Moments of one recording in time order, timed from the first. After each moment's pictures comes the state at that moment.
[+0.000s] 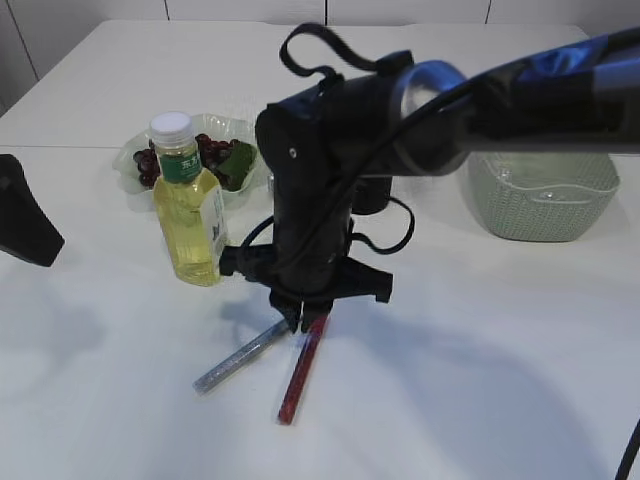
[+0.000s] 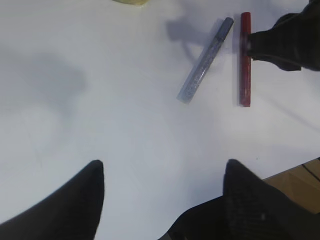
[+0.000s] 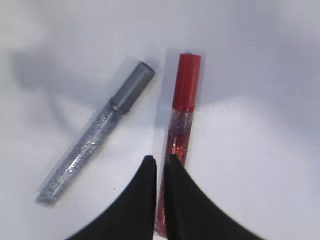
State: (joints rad) left arm -0.22 1.32 -1.07 -0.30 1.09 0.11; right arm 0.72 2.14 -1.62 0.00 1.00 0.90
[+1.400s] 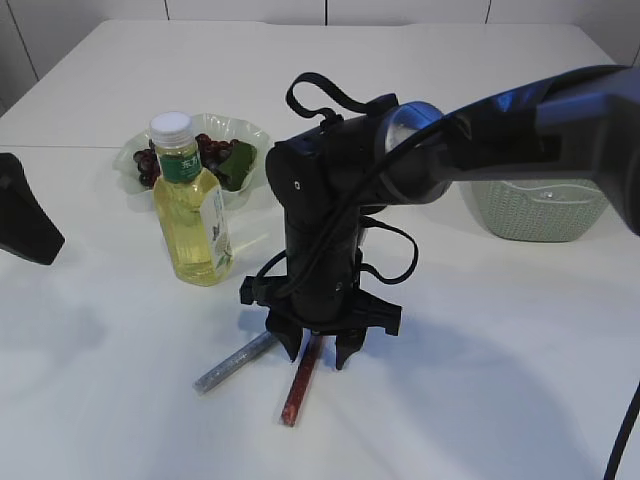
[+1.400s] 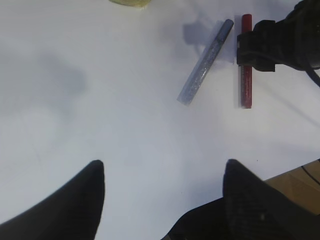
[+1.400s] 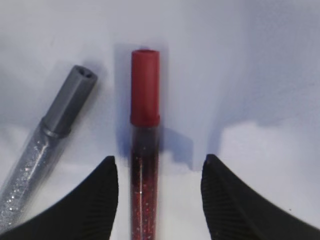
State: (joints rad) left arm -0.22 1.32 -1.07 -0.30 1.08 0.11; right arm 0.70 2.22 -1.62 0.04 1.03 0.94
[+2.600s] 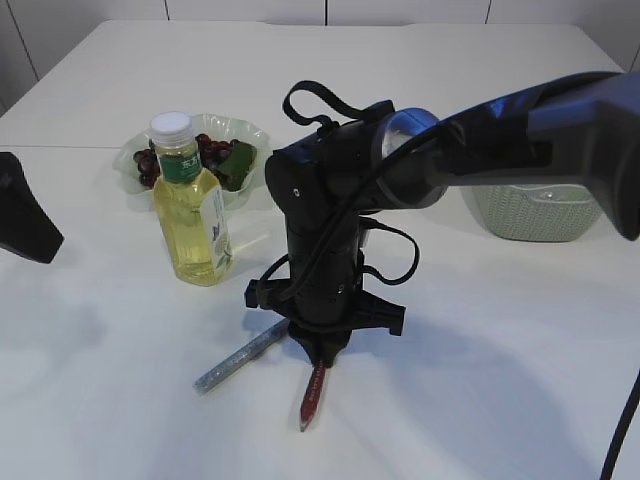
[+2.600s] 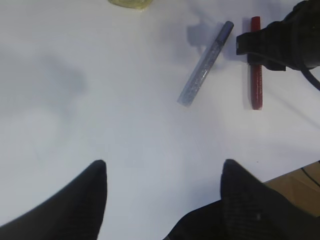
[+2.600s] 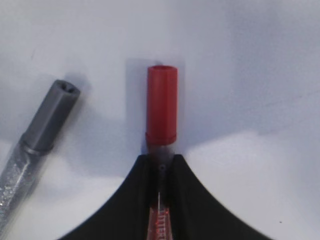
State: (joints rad) left arm -0.22 1.32 -1.07 -0.30 1.08 0.11; right arm 0.70 2.23 -1.62 0.00 1.03 0.96
